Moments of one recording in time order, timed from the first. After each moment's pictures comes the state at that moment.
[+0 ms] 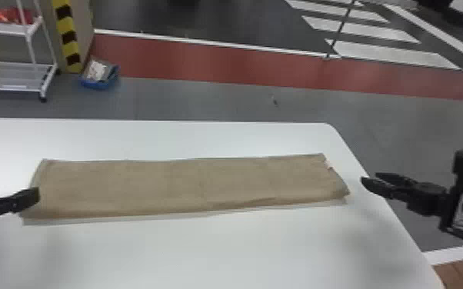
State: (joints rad) left arm 0.07 0.27 0.17 -1.93 0.33 0.98 -0.19; right arm -0.13 -0.50 -0.59 -1.23 -0.01 0.44 1.08
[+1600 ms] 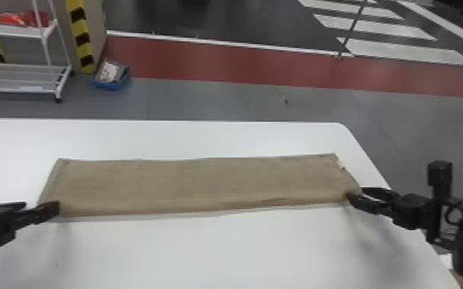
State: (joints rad) left arm 0.08 0.26 0.15 -1.89 0.30 1.00 -0.23; right arm -0.10 -0.44 -0.49 -1.22 0.09 0.36 1.04
